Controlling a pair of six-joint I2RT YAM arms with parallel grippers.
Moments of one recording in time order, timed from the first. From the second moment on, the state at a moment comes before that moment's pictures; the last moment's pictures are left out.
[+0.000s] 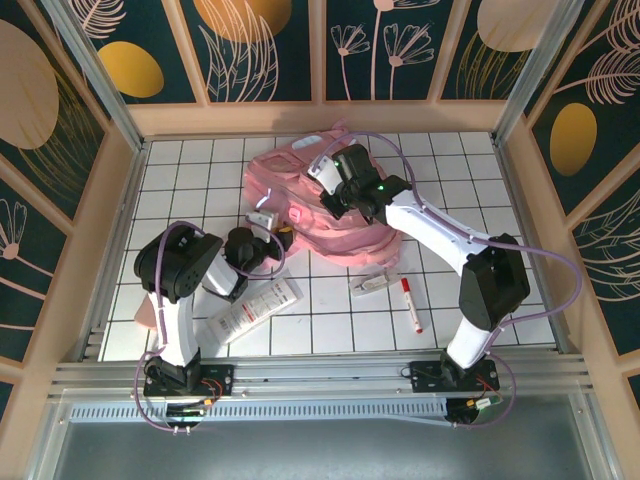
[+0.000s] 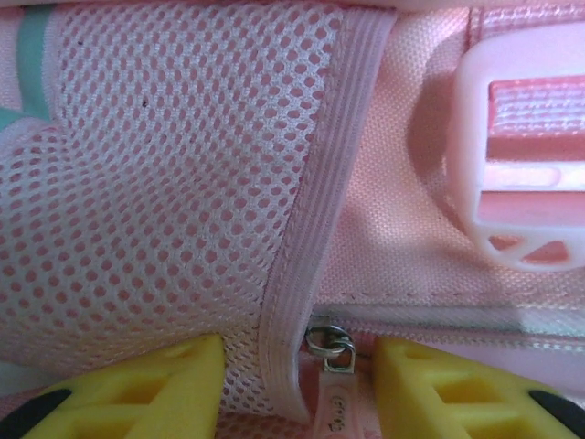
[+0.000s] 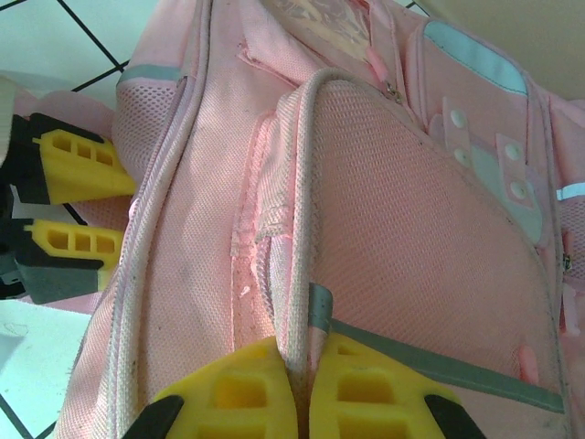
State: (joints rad) left arm -0.43 1.98 0.51 1.19 0.15 -0.17; right arm 0.67 1.71 1.44 -0.47 -0.02 -0.31
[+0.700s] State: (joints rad) left arm -0.42 1.89 0.43 1.21 0.33 -0.13; right arm 0.74 1.74 1.43 -0.44 0.14 -0.24
